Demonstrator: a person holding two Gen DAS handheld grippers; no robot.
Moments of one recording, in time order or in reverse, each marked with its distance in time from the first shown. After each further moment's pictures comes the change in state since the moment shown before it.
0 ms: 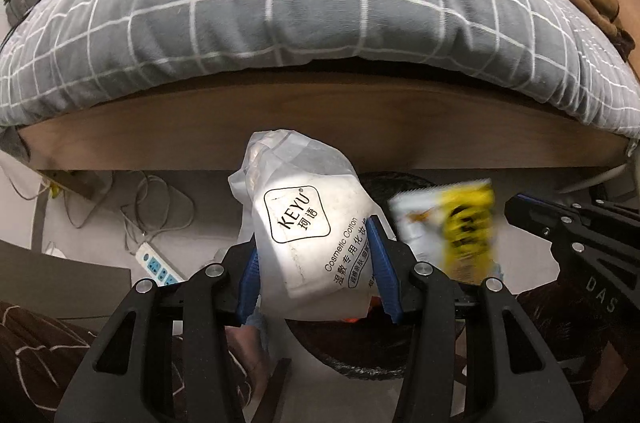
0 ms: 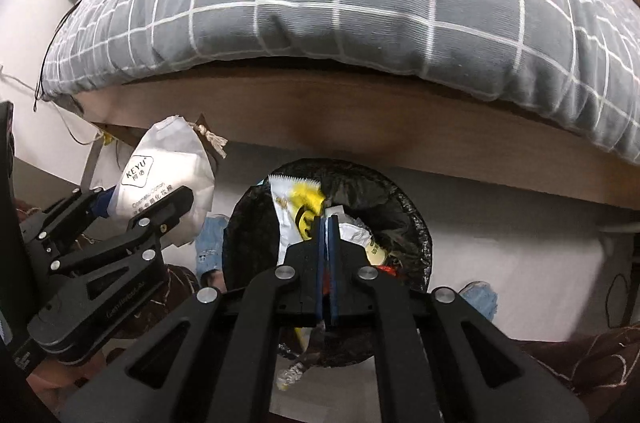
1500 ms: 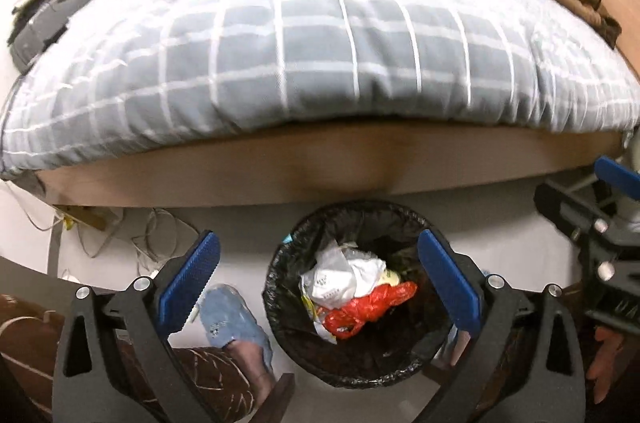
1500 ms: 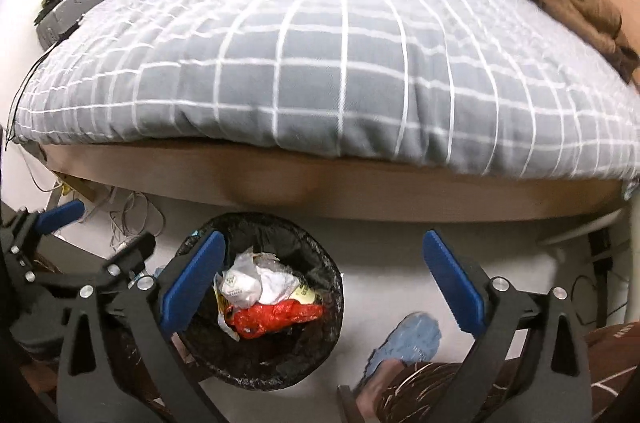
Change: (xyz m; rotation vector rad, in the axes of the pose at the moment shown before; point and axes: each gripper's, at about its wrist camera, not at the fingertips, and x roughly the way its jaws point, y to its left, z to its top) left arm -0.051 -0.048 0.015 0.076 -0.109 0.051; right arm -0.088 -0.046 -0.008 0.066 -0.248 -0.189
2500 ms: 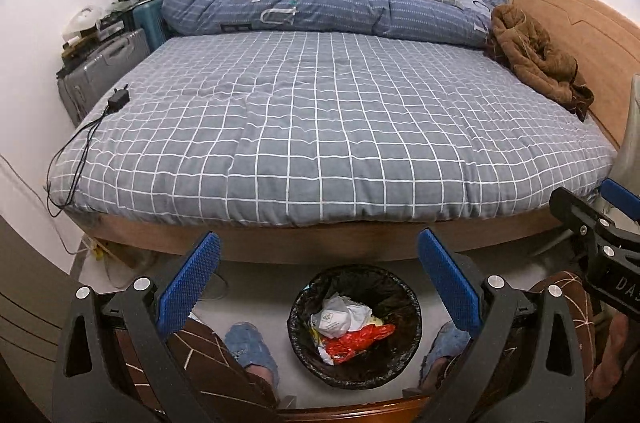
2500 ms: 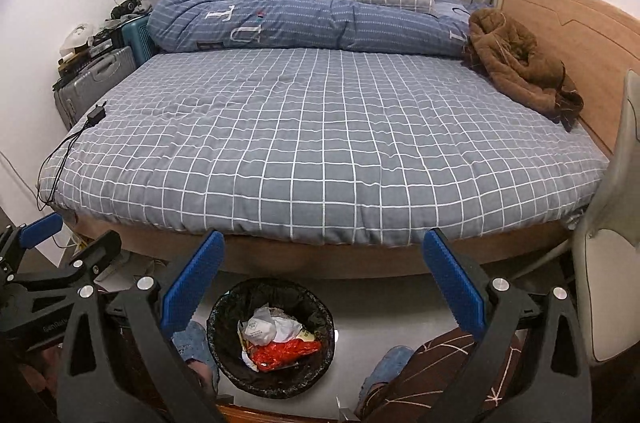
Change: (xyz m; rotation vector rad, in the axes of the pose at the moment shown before) left arm -0.195 0.024 0.024 -0.062 -0.254 0.004; right arm -0.188 -0.005 0.027 0.069 -0.253 -0.050
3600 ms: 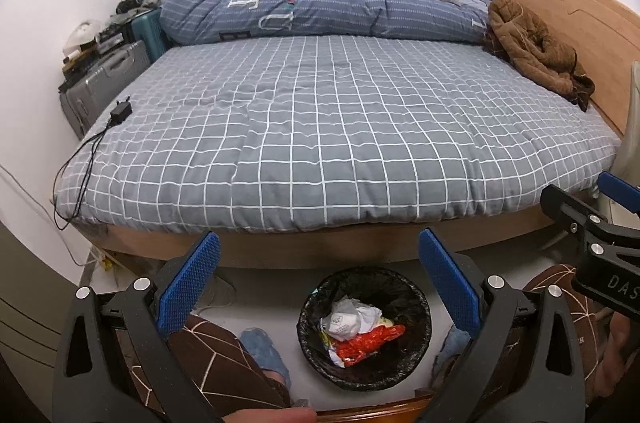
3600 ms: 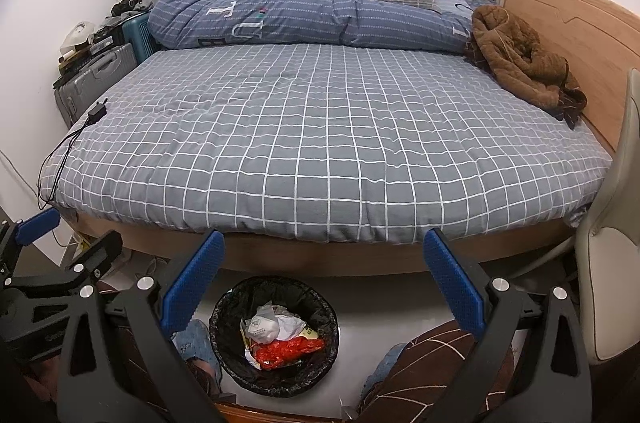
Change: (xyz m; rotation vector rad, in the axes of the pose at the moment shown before) left arm 0.000 -0.003 0.000 0.041 -0.012 0.017; right arm 0.006 0.008 0.002 -0.001 0.017 0.003
